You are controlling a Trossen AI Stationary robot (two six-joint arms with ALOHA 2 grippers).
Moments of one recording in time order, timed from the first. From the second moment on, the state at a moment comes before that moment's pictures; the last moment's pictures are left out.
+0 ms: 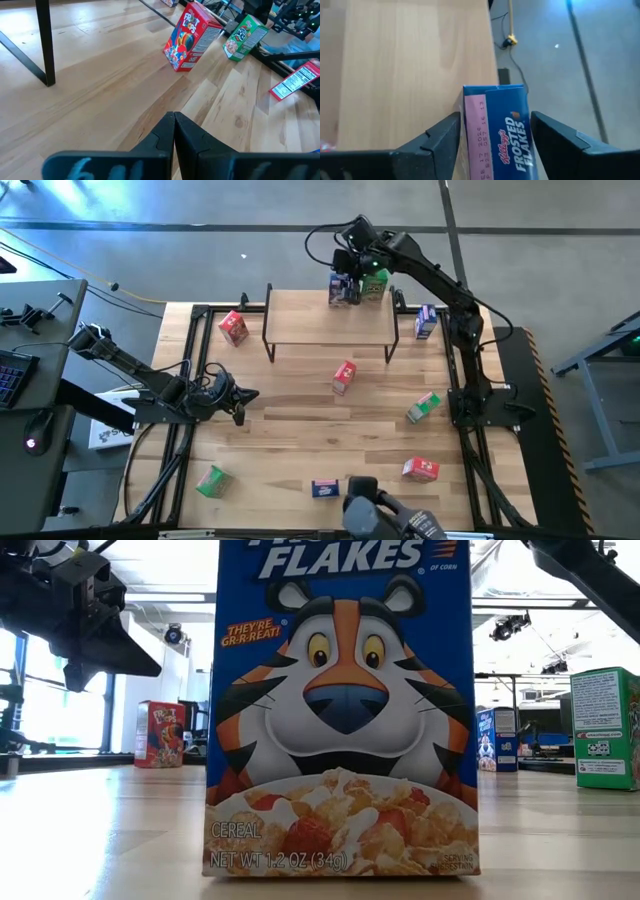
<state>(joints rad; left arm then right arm) -0.49 0.67 0.24 -0.16 -0.78 -0.90 -0.64 2.09 2.35 -1.16 -0.12 -0.58</state>
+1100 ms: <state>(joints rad) -0.49 0.67 0.24 -0.16 -0.80 -0.87 -0.42 1.72 1.58 -0.75 -0.01 -0.23</state>
